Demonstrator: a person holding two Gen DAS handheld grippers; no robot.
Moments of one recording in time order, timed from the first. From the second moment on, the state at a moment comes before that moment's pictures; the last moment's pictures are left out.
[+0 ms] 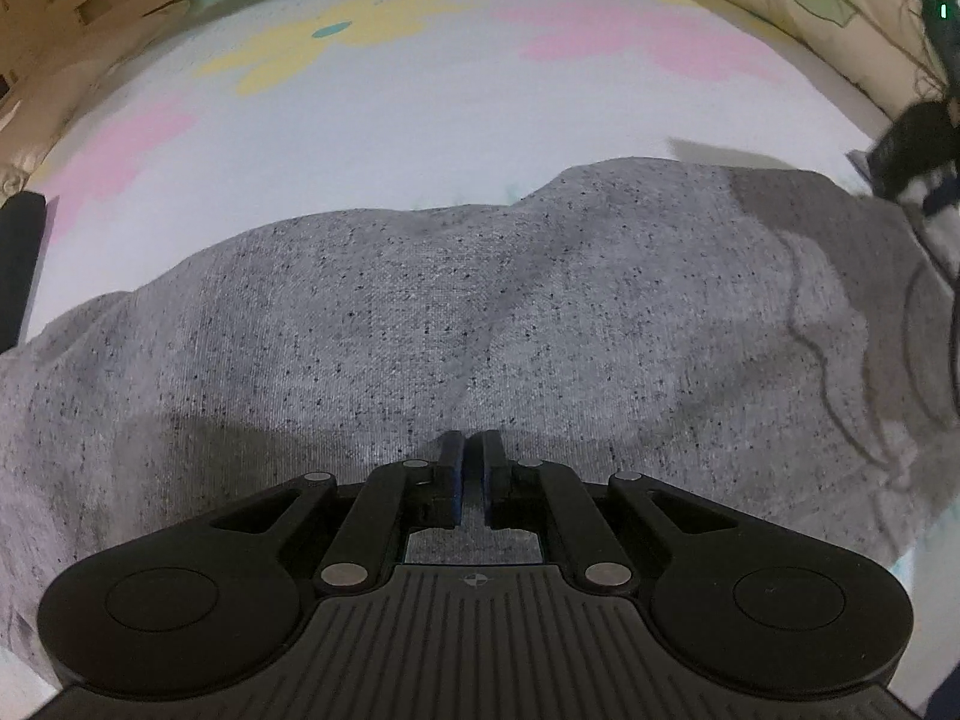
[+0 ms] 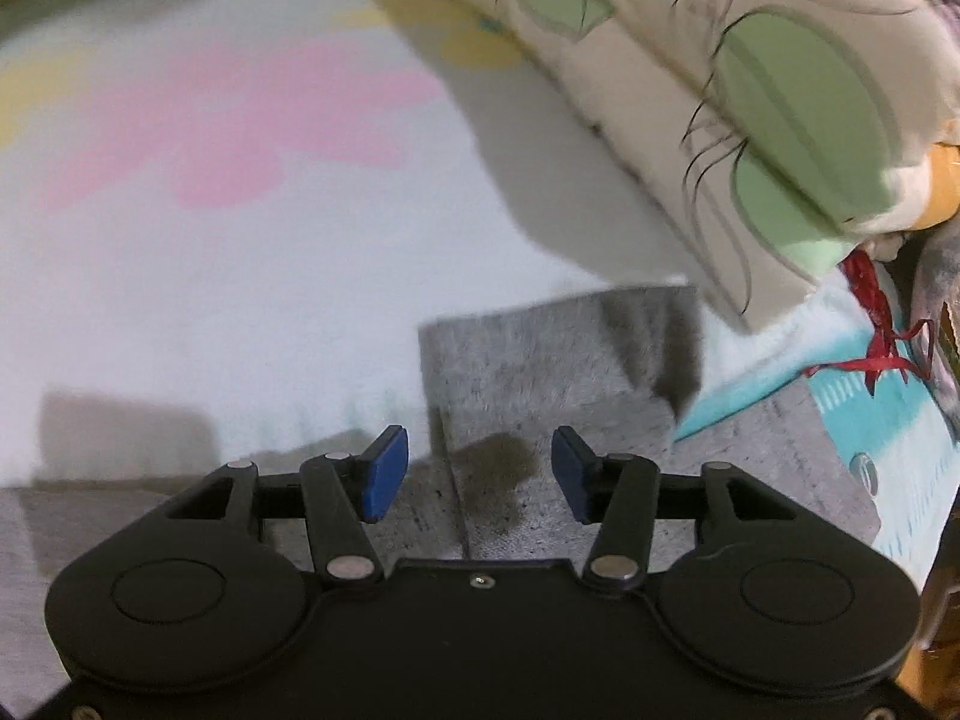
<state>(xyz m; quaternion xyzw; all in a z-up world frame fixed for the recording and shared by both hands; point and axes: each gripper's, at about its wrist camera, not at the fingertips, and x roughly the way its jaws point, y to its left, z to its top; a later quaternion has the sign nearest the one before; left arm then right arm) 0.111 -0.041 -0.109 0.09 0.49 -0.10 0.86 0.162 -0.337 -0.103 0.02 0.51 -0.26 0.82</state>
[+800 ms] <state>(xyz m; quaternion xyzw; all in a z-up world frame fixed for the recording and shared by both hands) 0.085 -0.042 -0.087 0.14 0.47 -0.14 0.86 0.031 -0.474 -0.064 0.23 0.48 -0.32 0.78</state>
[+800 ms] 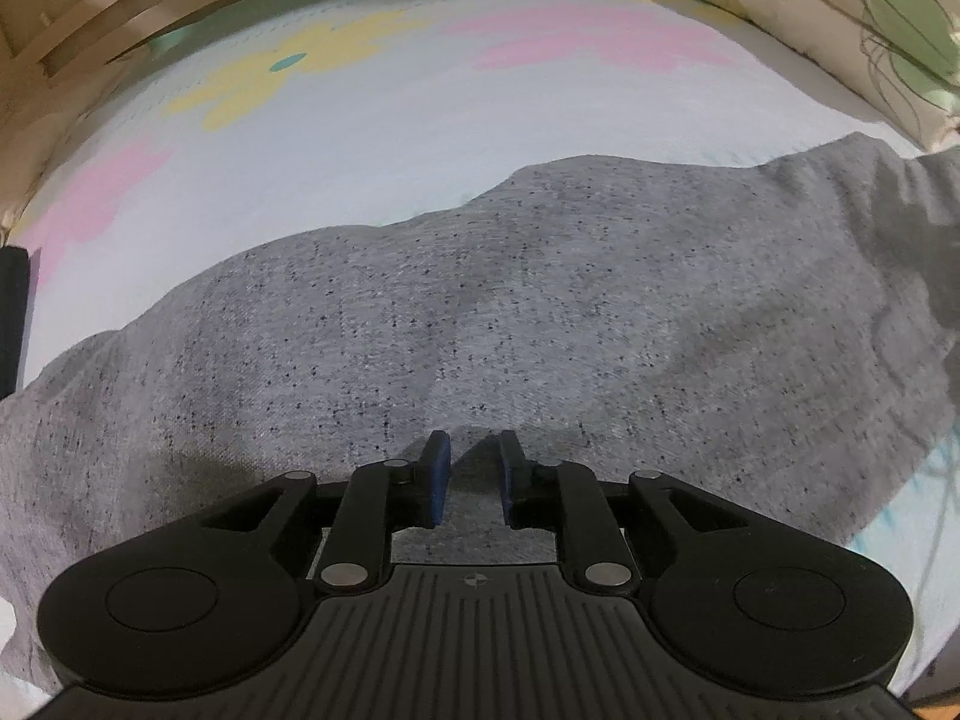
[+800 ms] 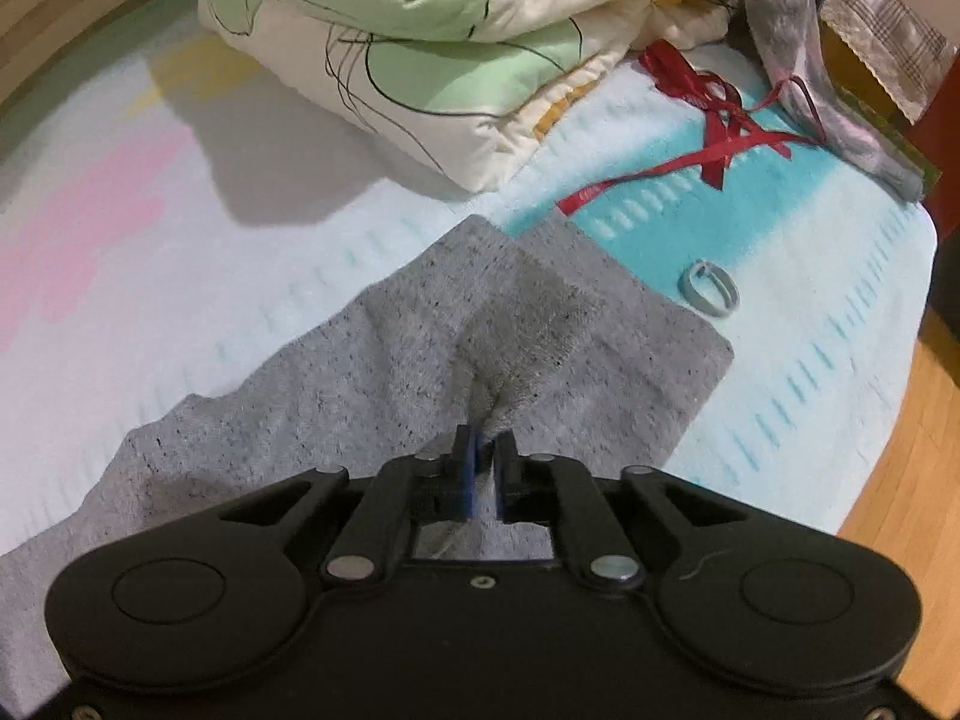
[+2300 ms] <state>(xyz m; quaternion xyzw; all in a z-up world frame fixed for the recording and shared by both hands) 0.103 -0.035 -0.086 0.12 0.49 -0.17 0.84 0.011 -0.516 -0.089 0.20 0.55 -0.37 0.72</state>
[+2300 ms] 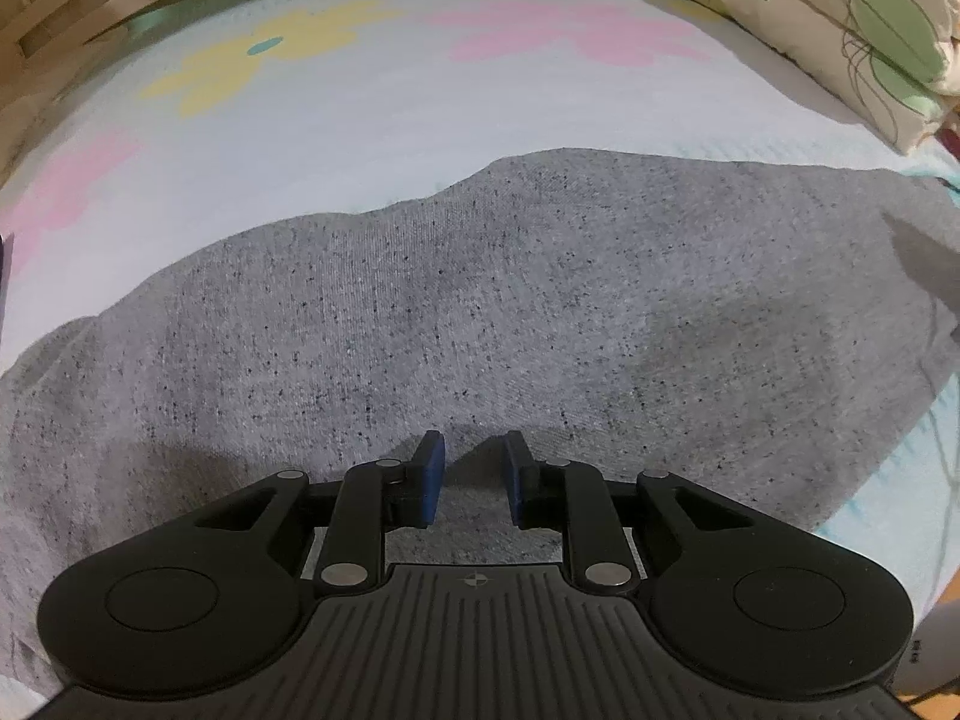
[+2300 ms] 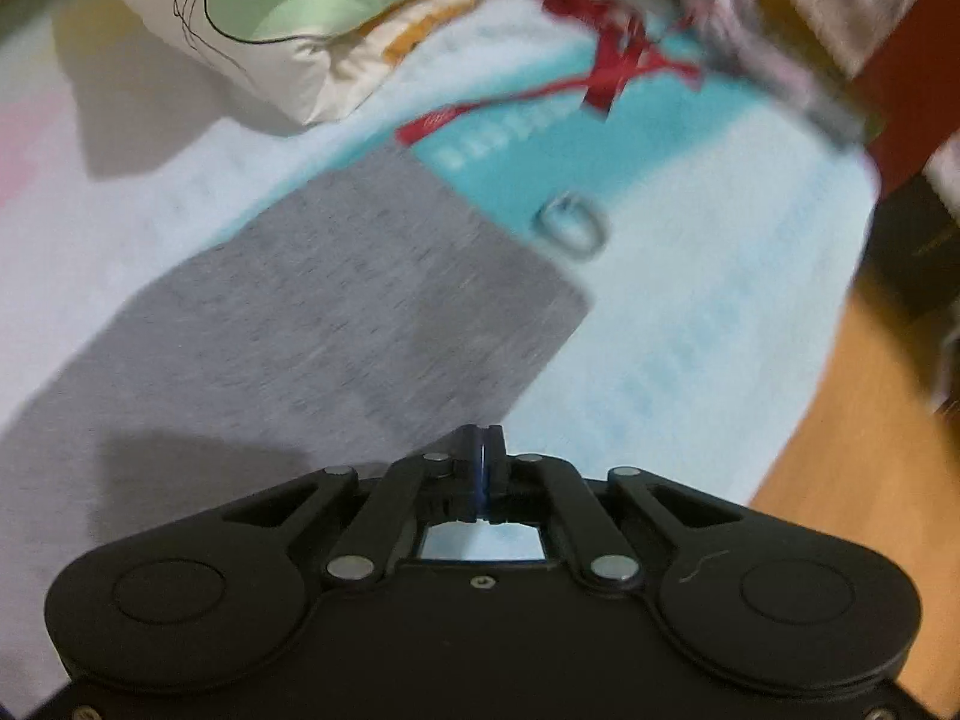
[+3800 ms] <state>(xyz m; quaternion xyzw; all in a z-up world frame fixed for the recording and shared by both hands) 0.089 0.105 -0.056 0.04 0.51 -0.07 0.86 -0.038 -0.069 -0.086 -0.28 0.36 0.19 0.87</state>
